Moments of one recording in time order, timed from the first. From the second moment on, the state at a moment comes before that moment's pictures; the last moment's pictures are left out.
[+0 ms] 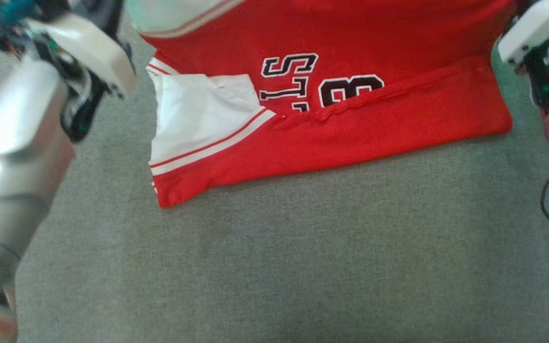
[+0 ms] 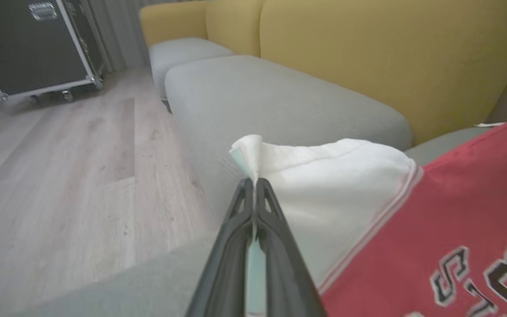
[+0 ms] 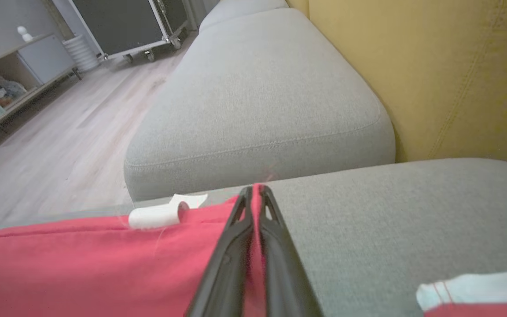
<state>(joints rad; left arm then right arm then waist) -1.14 0.40 -0.87 0.76 -0.78 -0.11 -0.09 -1.12 -0.32 0.44 1.08 0.69 0.13 -0.05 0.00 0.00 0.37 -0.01</state>
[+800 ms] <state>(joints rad) -0.84 0.72 -1.12 0.27 -1.19 -0.13 0.42 -0.92 -0.54 0.84 0.93 0.85 0.13 0.31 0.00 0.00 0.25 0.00</state>
